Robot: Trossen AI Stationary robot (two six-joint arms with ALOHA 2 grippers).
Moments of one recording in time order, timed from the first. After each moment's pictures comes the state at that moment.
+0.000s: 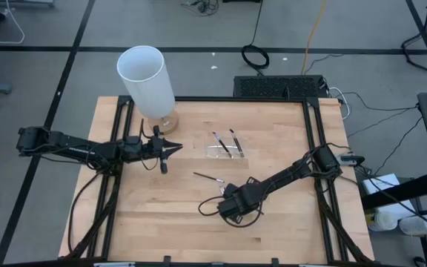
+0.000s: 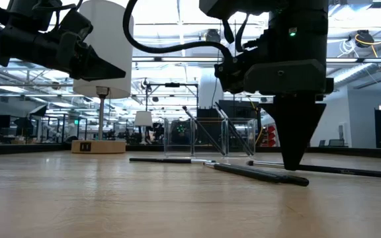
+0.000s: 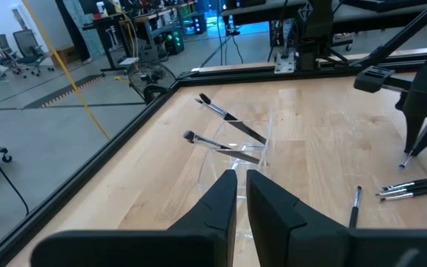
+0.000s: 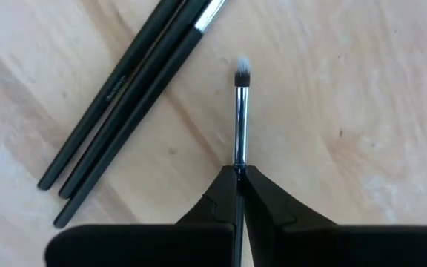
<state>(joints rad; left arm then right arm) 0.03 0.92 0.21 0.55 -0.23 0.12 0.39 2.08 1.48 -1.01 0.14 0.95</state>
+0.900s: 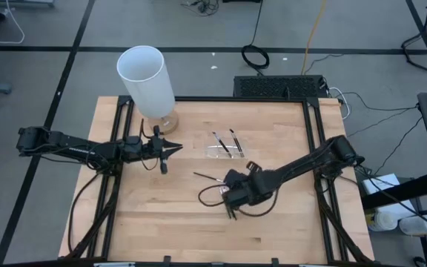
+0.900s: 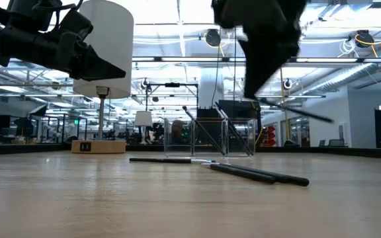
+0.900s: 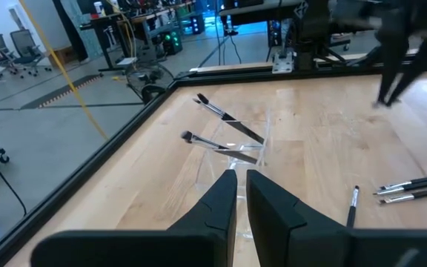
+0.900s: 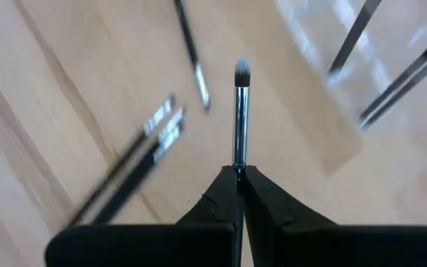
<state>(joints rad) 0.03 0.92 0.21 0.55 -0.22 0.12 0.38 1.87 1.49 -1.00 0.44 0.88</state>
